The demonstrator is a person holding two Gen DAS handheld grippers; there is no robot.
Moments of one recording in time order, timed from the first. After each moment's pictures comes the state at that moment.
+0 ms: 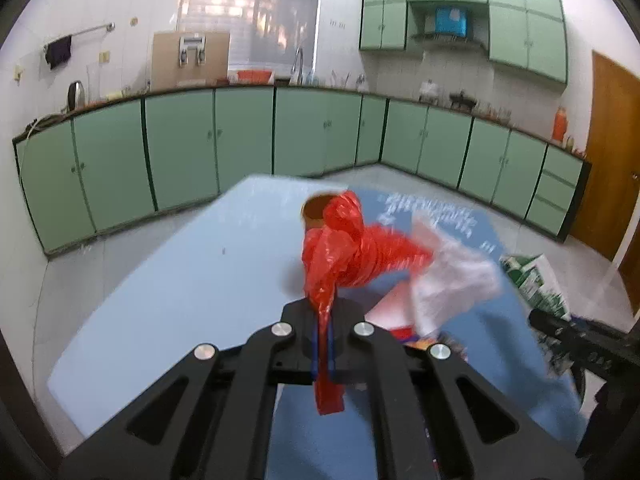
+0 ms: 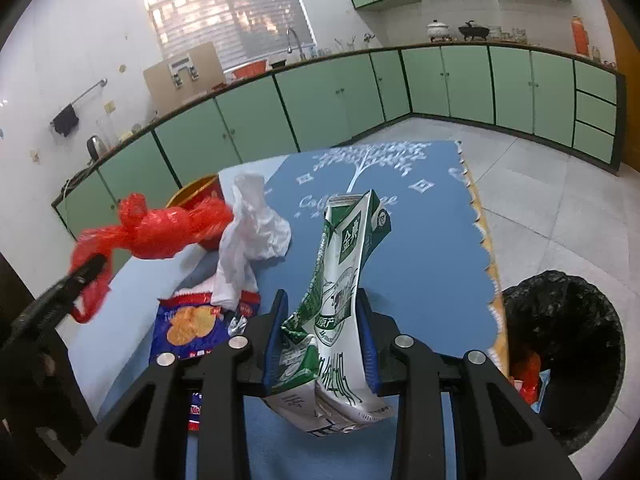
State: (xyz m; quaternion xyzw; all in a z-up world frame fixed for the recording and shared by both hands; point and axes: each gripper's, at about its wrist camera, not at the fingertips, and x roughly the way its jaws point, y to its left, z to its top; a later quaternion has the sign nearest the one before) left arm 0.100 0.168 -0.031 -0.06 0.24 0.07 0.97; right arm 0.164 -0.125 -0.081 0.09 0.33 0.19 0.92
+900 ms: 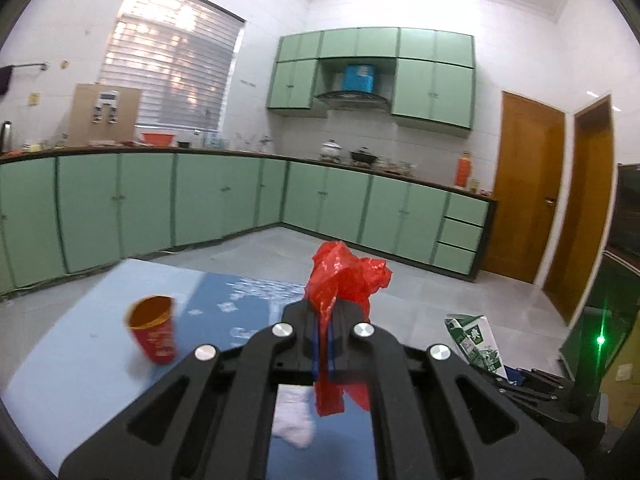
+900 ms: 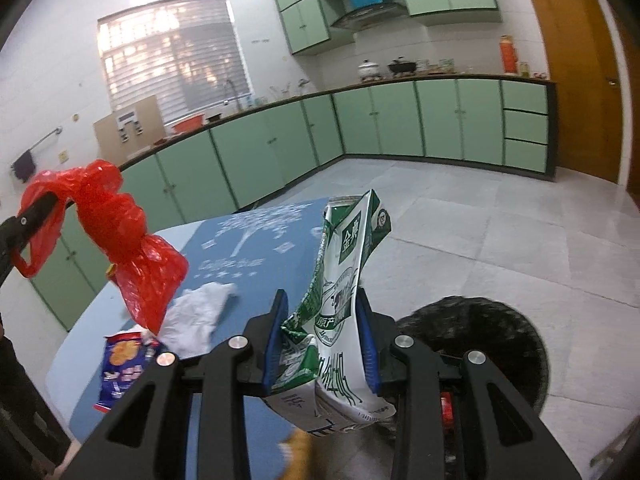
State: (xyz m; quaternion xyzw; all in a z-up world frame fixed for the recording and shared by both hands) left arm 0.114 0.018 0.034 -0.07 0.13 -0.11 0.98; right arm 0.138 -0.264 -0.044 0.11 0.27 0.07 0.95
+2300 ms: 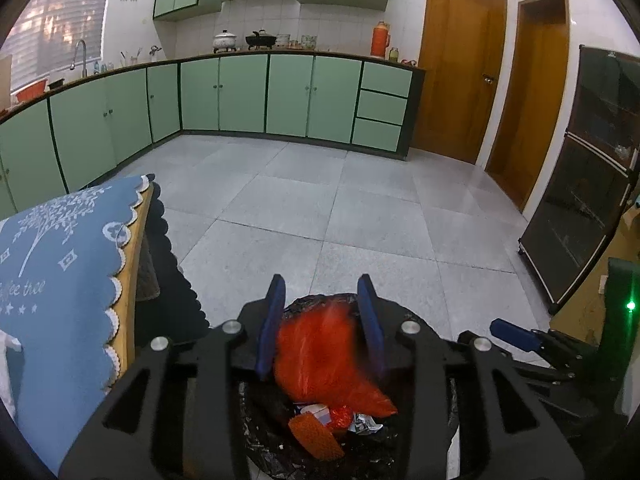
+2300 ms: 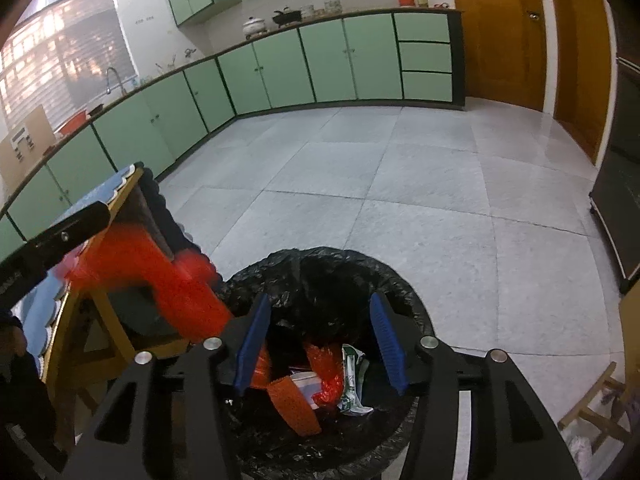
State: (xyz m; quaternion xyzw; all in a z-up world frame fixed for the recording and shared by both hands) left arm 0.263 -0.232 -0.120 0.02 0.31 -0.25 0.92; right arm 0.188 -0.472 -0.169 0.16 0.36 -0.08 0.92
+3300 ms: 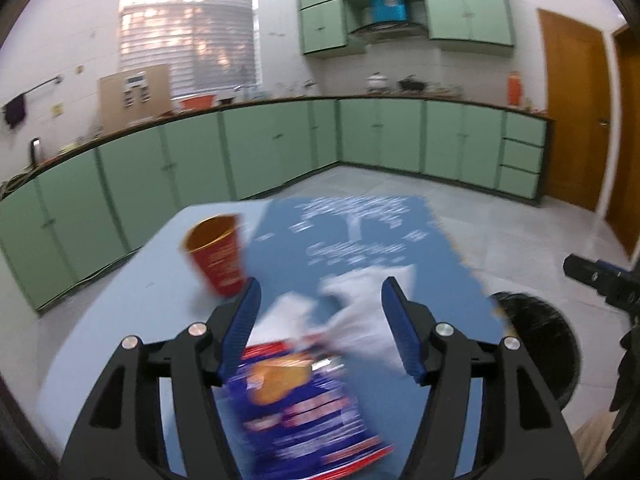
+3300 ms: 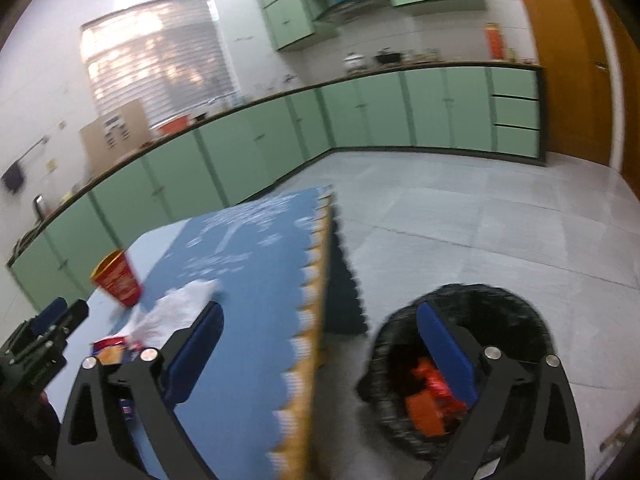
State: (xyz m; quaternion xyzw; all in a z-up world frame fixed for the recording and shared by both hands) left arm 0.119 0.062 -0.045 0.03 0.25 0.03 0.97; right arm 0.156 -0.248 -0.062 0.13 0.28 0.07 0.95
